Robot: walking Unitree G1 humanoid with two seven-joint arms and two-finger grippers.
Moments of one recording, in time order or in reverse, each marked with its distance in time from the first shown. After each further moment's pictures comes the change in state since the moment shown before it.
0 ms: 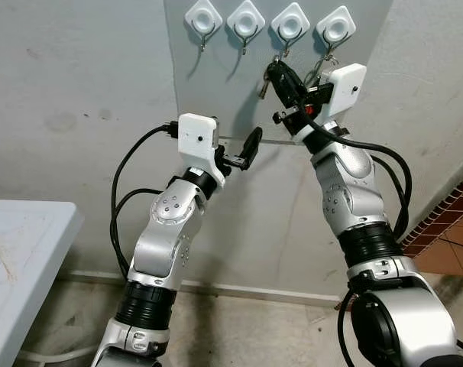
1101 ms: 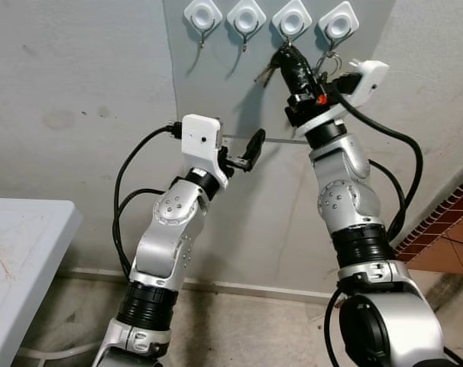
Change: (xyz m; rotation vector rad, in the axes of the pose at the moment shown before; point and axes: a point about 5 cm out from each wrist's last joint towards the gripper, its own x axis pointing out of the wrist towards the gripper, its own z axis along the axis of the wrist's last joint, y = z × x) left arm 0.001 -0.003 -0.001 -0.004 0.012 -0.008; right arm -0.003 0.004 0.006 0.310 -0.133 -0.029
